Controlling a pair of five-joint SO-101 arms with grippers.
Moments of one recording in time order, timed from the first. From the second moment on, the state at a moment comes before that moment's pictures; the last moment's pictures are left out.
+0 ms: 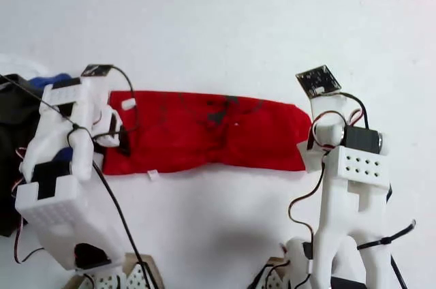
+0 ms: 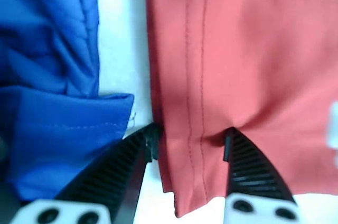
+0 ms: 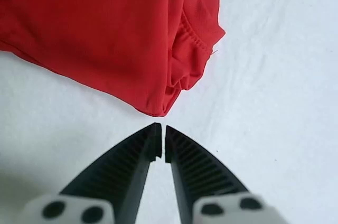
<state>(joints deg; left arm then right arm) -20.9 19.6 15.2 70.6 -10.8 7.6 -33.3 40.6 73.8 32.5</state>
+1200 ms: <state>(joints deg) -1.8 18.0 -7.3 94.5 -5.8 4.2 -33.4 46.9 66.0 23.7</state>
